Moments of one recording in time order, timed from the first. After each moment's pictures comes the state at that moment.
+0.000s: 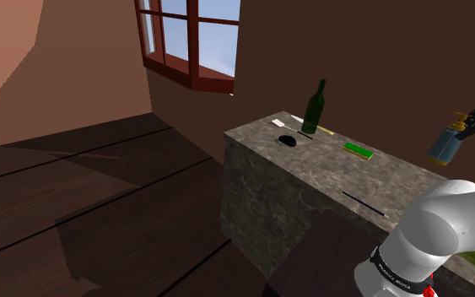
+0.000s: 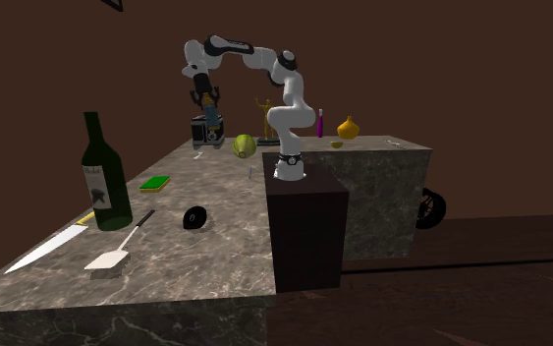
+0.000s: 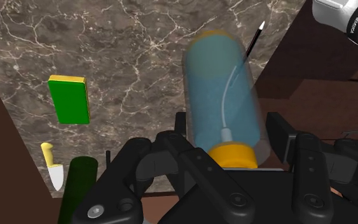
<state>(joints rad) -0.26 -0.77 -1.13 -2.02 -0.21 1.52 -1.39</state>
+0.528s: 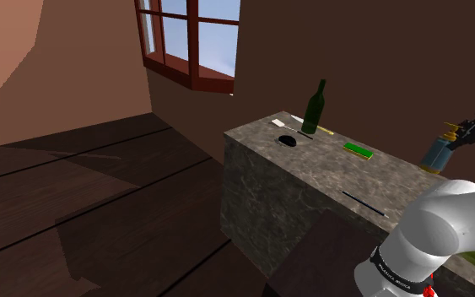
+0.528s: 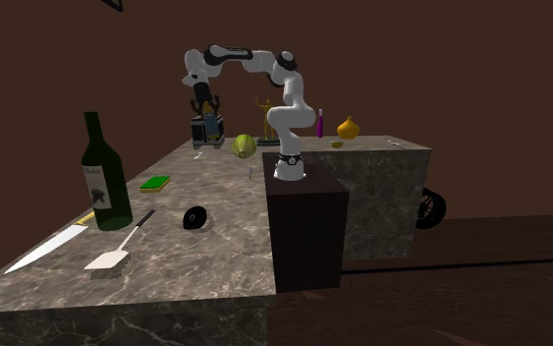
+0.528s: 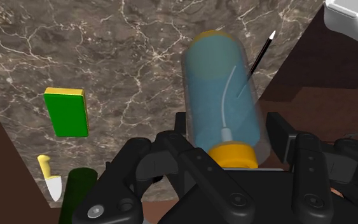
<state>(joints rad) -0.26 -0.78 -1.18 -2.11 -0.24 1.61 -1.41</state>
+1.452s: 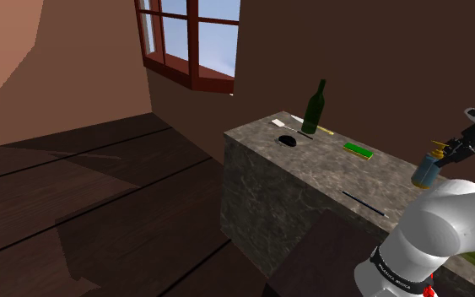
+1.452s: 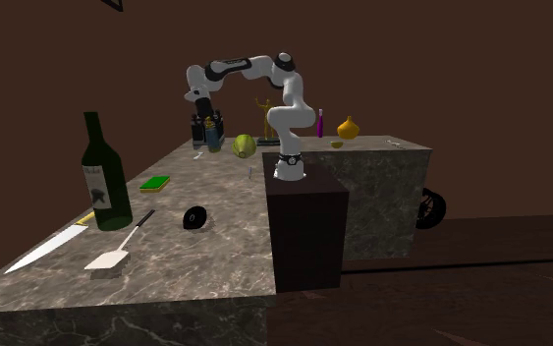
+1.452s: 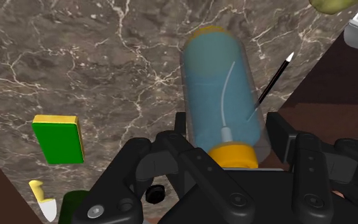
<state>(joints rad) -0.24 -0.78 -1.29 -2.24 -0.30 1.77 -1.45</state>
